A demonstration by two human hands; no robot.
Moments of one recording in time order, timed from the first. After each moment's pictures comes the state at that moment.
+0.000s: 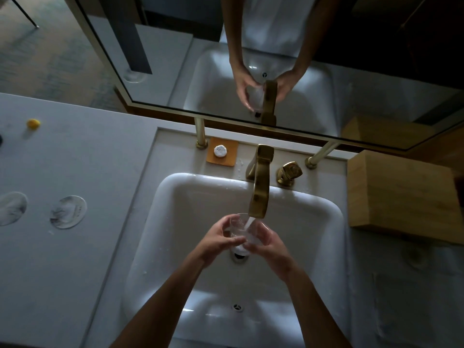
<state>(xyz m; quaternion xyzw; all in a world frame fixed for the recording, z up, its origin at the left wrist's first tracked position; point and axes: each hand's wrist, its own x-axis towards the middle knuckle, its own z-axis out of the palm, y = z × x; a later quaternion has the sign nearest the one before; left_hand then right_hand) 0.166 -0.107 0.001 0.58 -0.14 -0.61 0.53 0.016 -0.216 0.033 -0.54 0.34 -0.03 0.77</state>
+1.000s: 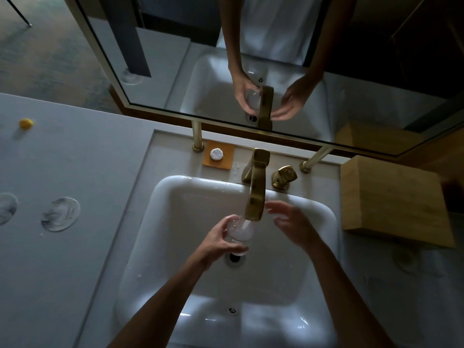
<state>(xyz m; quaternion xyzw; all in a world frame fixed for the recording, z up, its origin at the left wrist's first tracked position) 0.161 -0.114 0.006 0.61 -0.18 -0.58 0.51 0.015 -0.297 0.067 -0.79 0.36 -0.04 0.50</state>
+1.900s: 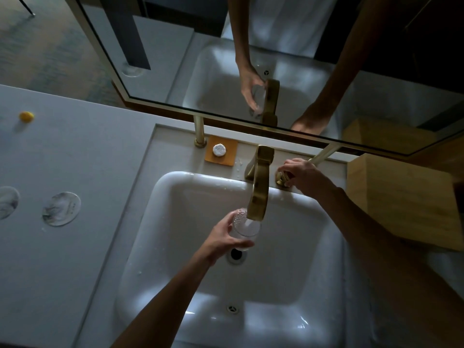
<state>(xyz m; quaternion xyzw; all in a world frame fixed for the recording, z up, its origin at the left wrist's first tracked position) 0.157 -0.127 0.010 0.61 -0.17 -0.57 0.52 0.070 -0.412 0.078 -0.96 0.19 0.08 0.20</state>
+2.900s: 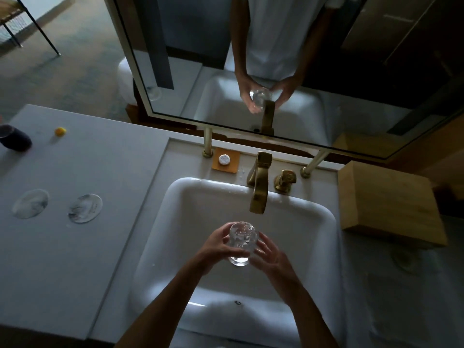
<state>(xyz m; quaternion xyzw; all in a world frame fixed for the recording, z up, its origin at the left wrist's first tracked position) 0.150 -0.077 0.043 0.61 -0.22 -0.56 0.51 -0.024 -0.173 0.064 -0.54 0.36 -0.06 0.76</state>
